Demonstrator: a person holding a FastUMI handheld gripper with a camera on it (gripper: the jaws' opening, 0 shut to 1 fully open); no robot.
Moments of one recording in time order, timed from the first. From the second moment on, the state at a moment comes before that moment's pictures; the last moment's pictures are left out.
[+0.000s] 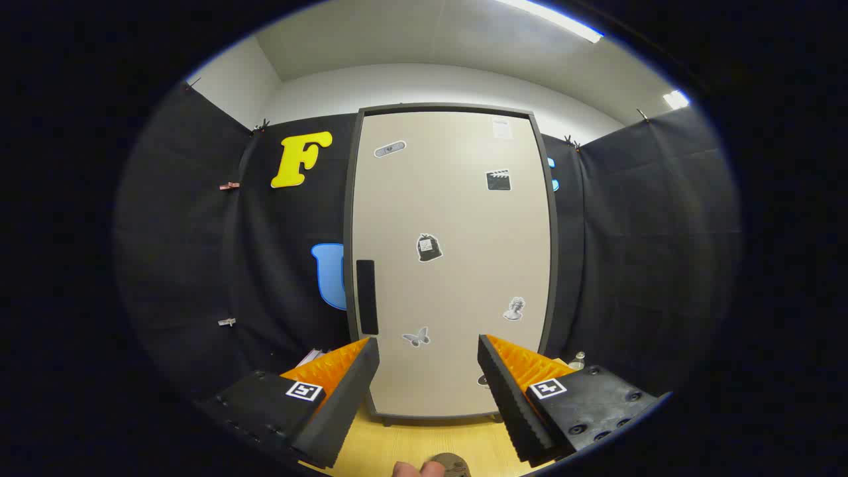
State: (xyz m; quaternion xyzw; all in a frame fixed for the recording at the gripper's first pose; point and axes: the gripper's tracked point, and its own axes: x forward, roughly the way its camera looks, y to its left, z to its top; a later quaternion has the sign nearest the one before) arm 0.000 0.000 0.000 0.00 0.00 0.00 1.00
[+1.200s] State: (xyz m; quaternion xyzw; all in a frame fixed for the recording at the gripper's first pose) arm 0.005 0.015 0.008 0.01 0.00 0.03 1.00
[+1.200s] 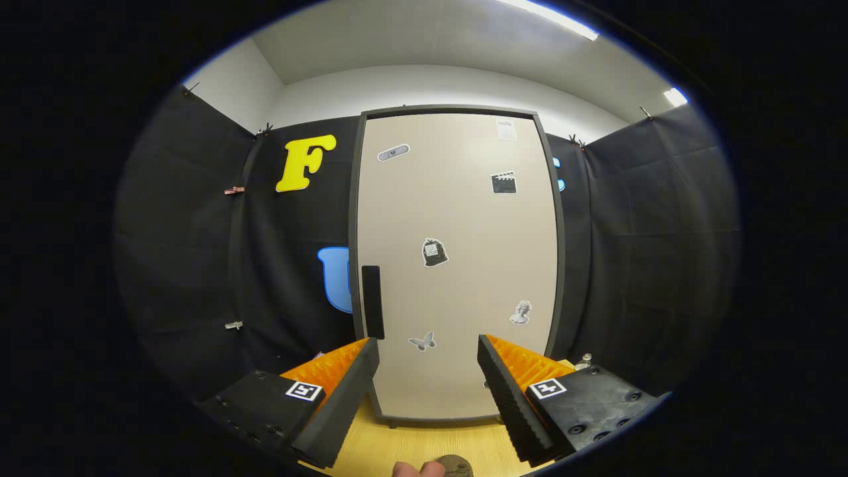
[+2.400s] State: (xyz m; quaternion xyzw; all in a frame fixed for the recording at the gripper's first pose) arm 0.205 0.116 -0.026 0.05 0.02 0.06 1.00
